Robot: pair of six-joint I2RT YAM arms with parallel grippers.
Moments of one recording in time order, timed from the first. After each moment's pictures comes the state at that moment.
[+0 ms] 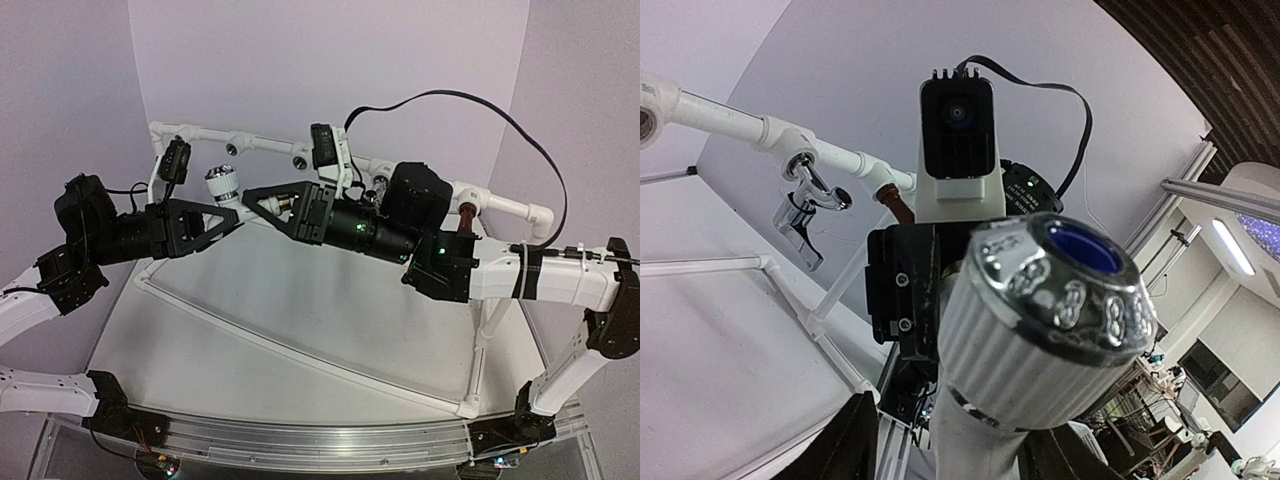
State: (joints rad) left arm -0.80 0.87 0.88 0.18 0.65 -0.78; right arm 1.15 1.59 1.35 0.50 -0.29 0.78
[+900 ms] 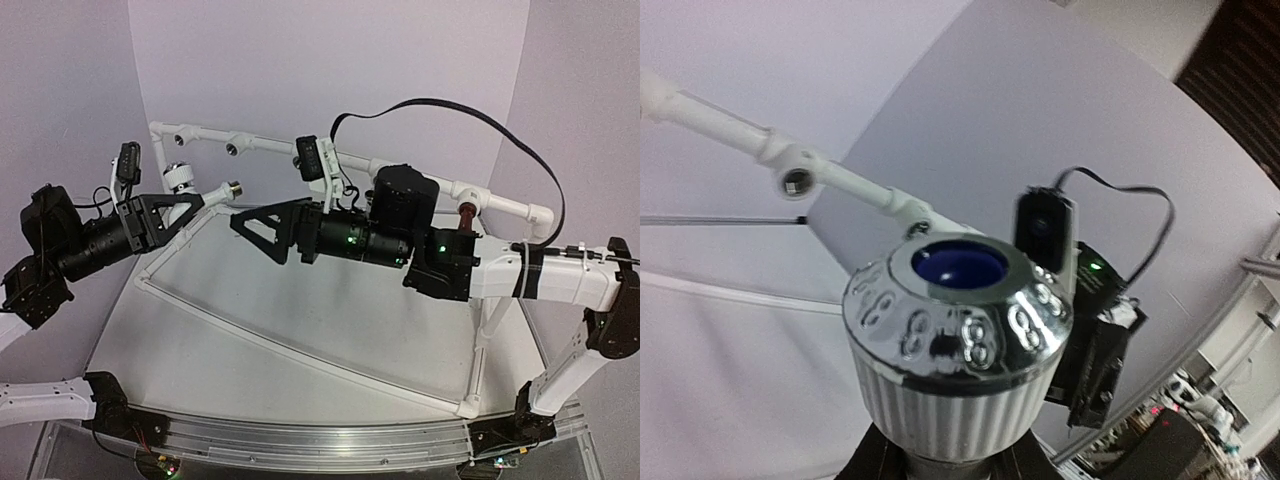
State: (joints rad) left arm -0.80 0.70 0.88 -0.04 0.29 -0.73; right arm 1.16 1.60 1.37 0.33 -0.24 0.55
